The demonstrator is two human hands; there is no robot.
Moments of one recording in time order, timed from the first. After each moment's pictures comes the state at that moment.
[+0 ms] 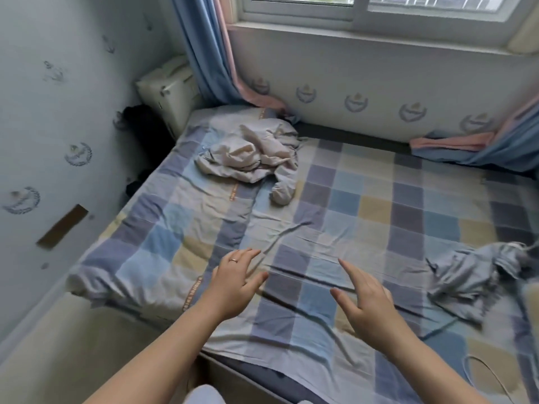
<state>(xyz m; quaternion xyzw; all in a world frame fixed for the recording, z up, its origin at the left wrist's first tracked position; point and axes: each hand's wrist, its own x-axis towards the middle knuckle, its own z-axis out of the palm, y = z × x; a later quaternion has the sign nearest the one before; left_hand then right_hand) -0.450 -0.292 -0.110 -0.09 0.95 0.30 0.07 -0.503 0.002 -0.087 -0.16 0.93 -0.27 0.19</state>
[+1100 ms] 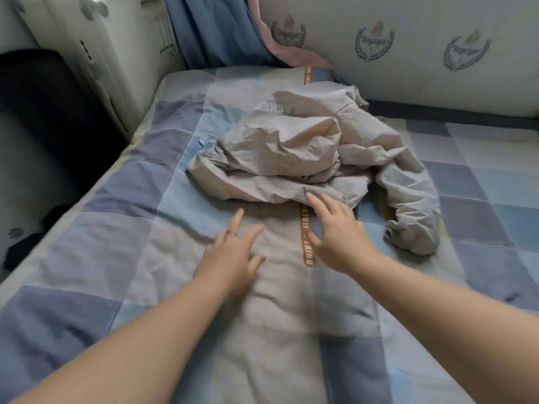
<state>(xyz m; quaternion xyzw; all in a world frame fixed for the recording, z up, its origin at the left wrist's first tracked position) -0.906 -0.794 -0.600 -0.02 0.98 0.16 0.07 -0.964 -0.575 -0.561 -0.14 0.98 -0.16 0.04</state>
